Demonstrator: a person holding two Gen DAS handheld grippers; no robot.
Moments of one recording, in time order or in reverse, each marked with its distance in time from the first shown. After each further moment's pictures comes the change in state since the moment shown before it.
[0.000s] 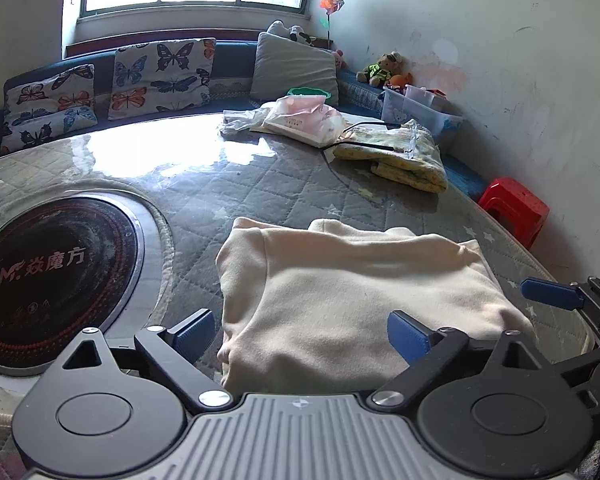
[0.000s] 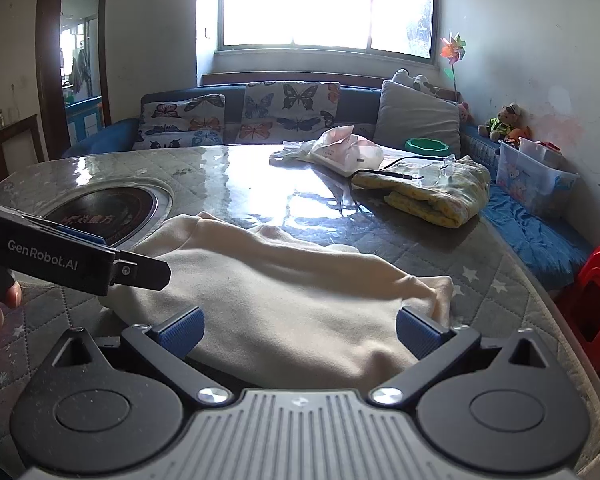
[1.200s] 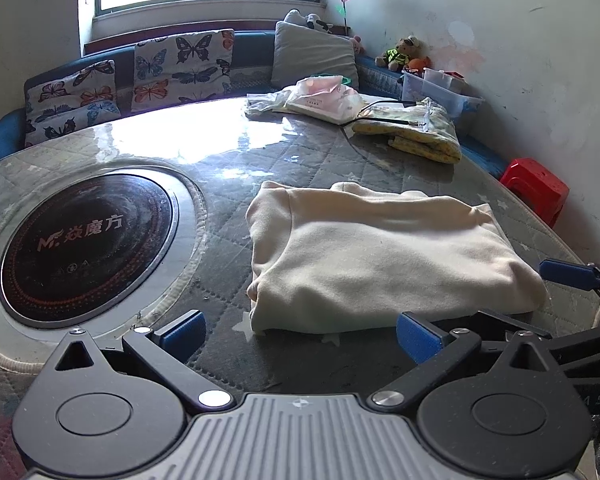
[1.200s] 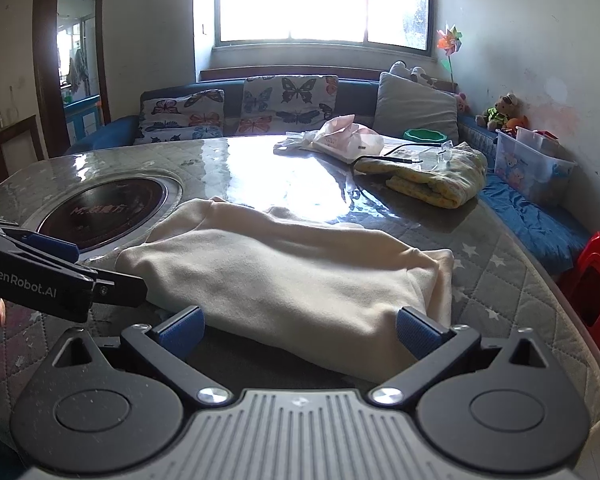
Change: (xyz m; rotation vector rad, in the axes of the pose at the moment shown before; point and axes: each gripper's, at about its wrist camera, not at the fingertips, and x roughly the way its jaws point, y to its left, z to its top) left arm -0.025 -0.004 -0.027 0.020 0.027 0.081; right arm -0.018 0.009 -0.015 0.021 0.018 -0.001
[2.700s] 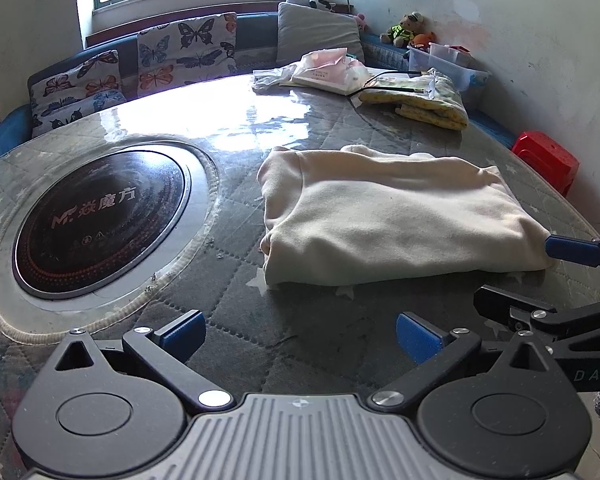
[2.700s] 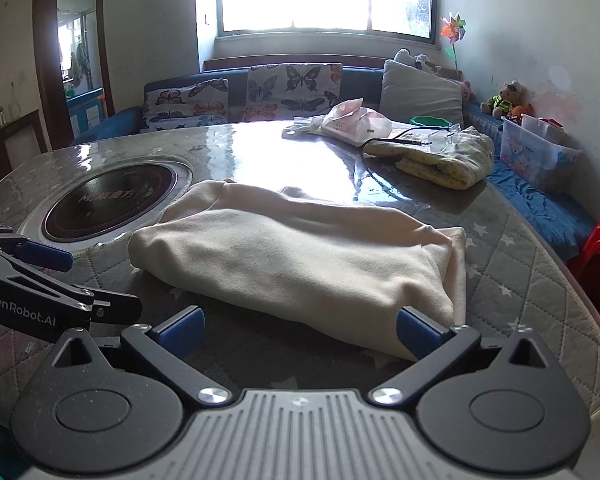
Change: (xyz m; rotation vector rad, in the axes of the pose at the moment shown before) left arm -0.003 -0.002 -0.017 0.033 0.073 0.043; right arm -0.001 0.009 -0.010 0.008 0.037 0.018
